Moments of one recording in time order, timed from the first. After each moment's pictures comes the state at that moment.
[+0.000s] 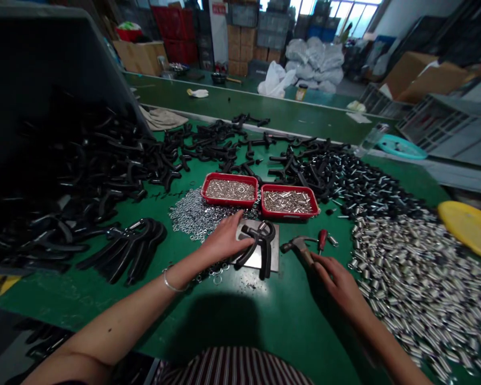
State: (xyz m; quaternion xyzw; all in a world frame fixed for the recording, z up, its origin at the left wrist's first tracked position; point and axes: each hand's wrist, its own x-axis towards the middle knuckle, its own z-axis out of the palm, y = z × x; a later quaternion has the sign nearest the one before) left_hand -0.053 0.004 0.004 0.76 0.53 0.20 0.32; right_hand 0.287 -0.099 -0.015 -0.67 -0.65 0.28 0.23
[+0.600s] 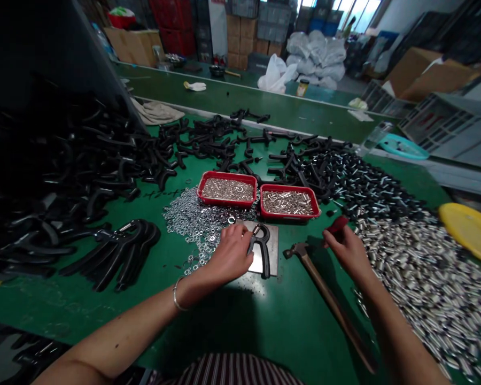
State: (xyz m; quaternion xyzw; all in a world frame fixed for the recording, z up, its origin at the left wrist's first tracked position) left_hand -0.021 -0.012 -0.011 0.84 0.51 0.15 0.15; right_hand 0.299 -0.016 0.005 -0.74 -0.57 0.21 0.29
